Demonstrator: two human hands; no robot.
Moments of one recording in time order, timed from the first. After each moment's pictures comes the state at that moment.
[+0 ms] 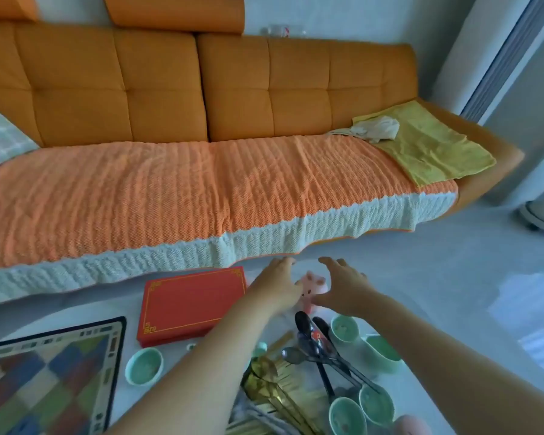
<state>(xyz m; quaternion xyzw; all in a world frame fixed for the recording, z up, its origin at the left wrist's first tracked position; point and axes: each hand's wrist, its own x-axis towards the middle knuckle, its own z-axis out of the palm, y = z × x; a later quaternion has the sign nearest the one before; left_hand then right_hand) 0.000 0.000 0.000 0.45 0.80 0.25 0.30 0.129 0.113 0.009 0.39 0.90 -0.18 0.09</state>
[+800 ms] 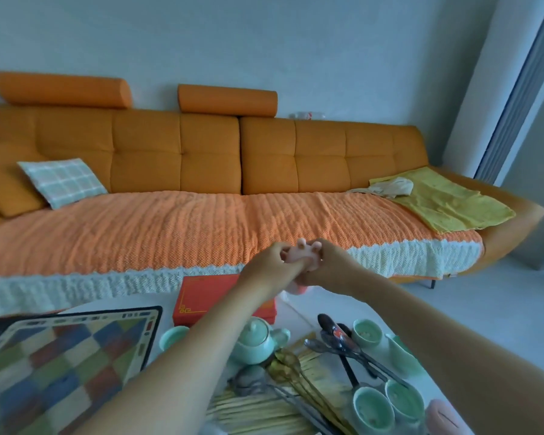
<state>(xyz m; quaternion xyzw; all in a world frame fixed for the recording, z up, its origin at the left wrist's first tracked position) 0.016 -0.083 0.016 0.39 0.80 0.43 0.16 0.118 0.041 0.027 0.27 0.89 -0.34 -0.12</state>
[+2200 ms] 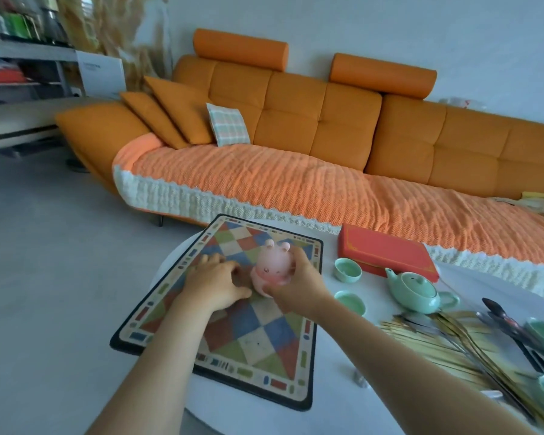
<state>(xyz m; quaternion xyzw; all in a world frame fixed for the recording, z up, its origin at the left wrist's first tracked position) -0.078 -0.490 -0.122 0.20 0.97 0.13 0.06 -0.001 -0.314 -0.105 0.11 0.89 -0.43 -0.07</state>
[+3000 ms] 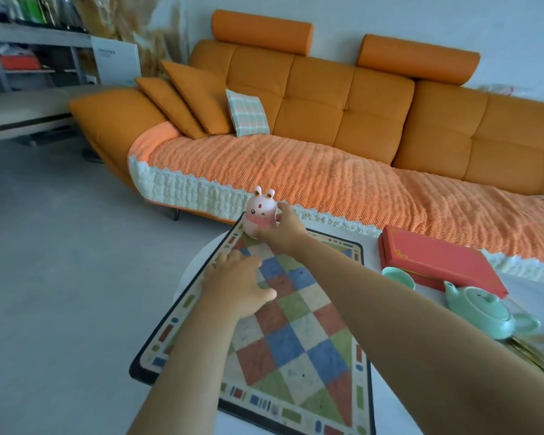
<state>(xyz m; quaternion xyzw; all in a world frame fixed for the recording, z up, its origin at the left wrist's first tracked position) -0.106 -0.507 -0.124 0.18 0.96 0.19 0.06 -0.169 -0.361 -0.098 0.12 0.86 -0.49 -0.01</state>
